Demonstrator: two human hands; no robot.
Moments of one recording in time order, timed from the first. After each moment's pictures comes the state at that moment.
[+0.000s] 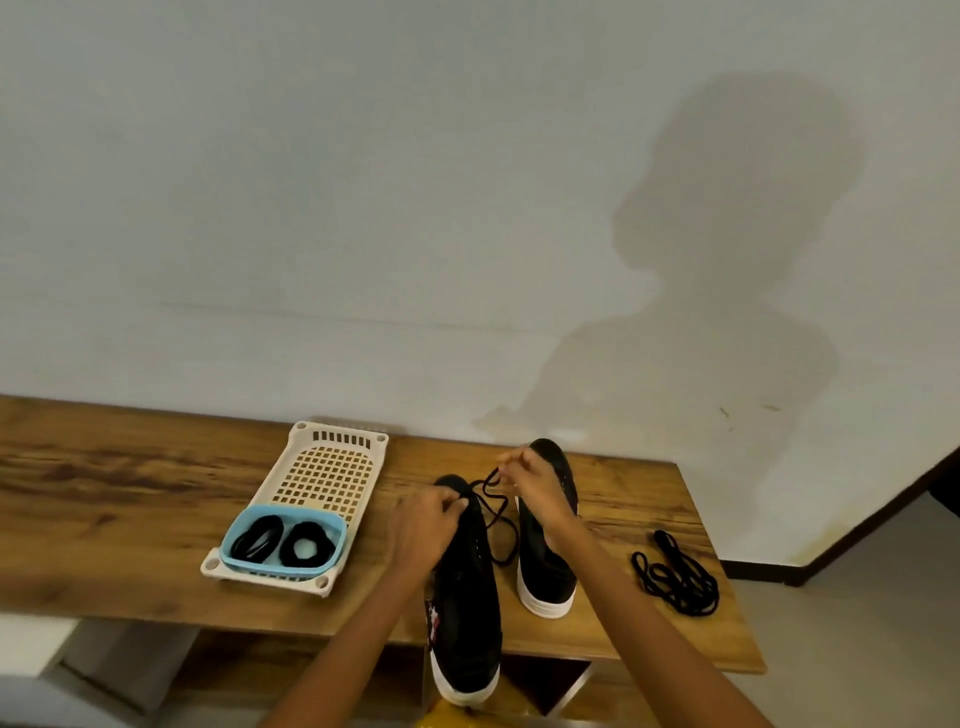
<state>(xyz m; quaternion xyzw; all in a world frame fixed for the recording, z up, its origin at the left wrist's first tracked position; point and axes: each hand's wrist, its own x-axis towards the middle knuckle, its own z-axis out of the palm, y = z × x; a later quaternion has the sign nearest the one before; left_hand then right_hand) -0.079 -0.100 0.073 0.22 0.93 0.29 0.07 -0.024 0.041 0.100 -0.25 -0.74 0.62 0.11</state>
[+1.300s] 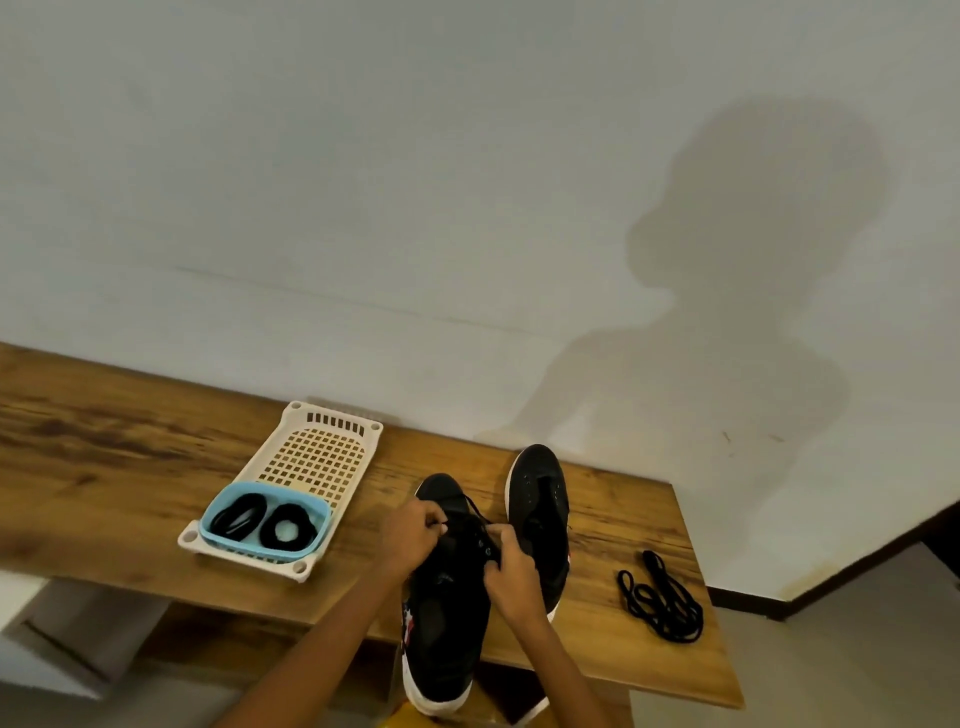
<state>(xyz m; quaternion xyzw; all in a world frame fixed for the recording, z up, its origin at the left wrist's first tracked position) -0.098 -0.092 0.014 0.20 0.91 0.34 0.14 0.017 0.017 0.021 -0.29 -0.88 0.39 0.02</state>
